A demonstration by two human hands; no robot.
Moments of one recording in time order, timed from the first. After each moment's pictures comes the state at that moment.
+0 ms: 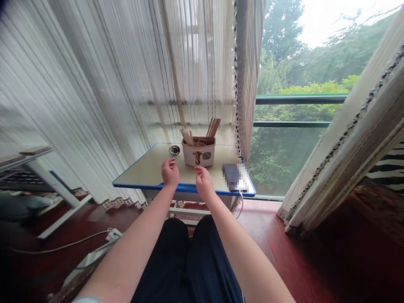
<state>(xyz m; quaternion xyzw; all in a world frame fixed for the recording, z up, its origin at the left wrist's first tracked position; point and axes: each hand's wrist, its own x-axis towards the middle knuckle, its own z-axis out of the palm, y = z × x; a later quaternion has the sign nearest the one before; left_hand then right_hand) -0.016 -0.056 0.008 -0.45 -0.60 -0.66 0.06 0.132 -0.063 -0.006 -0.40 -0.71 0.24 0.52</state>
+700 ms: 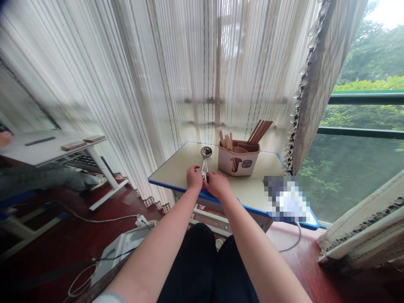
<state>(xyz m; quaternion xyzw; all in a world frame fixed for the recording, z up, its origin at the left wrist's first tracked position) -0.081 -0.049 -0.011 -0.38 -0.70 -0.60 -0.05 0.036 -0.034 0.000 -0.40 -0.89 0.00 0.22</state>
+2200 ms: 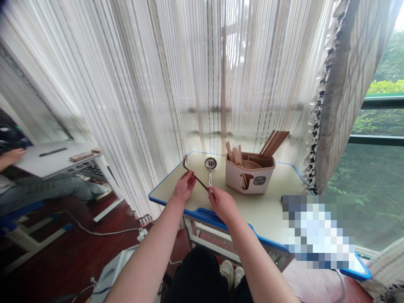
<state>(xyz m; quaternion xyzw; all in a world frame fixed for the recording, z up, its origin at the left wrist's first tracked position) -0.159 -0.024 0.001 -0.19 -0.35 -0.80 -0.45 0.029 -0.033 0.005 -0.34 -0.87 0.14 0.32</state>
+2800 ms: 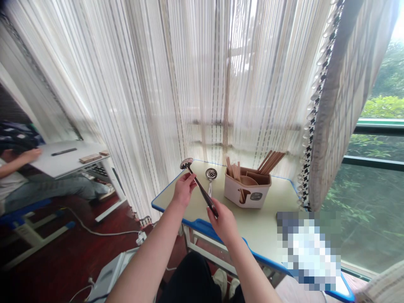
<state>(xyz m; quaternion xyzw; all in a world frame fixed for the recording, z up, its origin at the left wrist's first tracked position) -0.127 -0.049 0.076 -0.27 -0.37 -0.81 -0.36 0.045 -0.056 0.023 -0.33 -0.83 0.21 0.39</state>
